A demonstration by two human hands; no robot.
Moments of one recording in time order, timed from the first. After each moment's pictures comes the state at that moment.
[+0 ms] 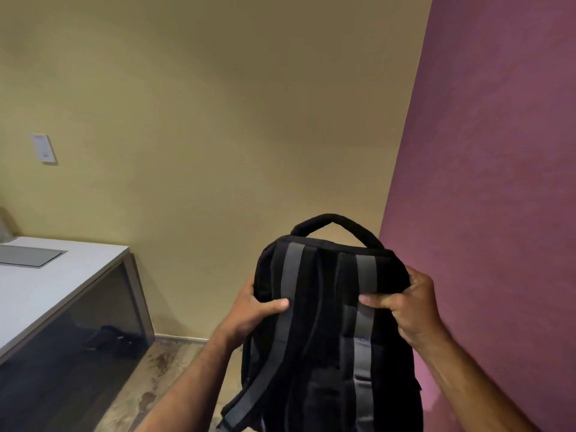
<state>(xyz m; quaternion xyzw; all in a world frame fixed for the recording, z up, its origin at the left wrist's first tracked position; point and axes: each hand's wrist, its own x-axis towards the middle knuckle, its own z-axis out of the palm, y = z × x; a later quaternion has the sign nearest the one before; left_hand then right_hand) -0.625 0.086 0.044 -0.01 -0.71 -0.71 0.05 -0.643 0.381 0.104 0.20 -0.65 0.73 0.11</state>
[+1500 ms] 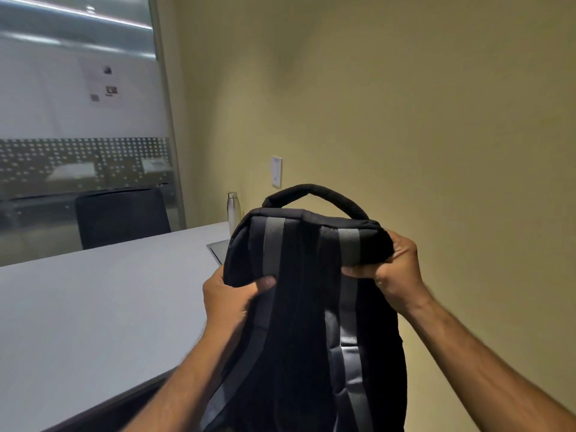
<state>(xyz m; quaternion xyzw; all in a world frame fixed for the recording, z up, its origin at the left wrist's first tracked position) -0.838 -0.411 0.093 0.39 -0.54 -0.48 0.57 -1.068 -0.280 0.172 0.53 -0.50 0.68 -0.14</state>
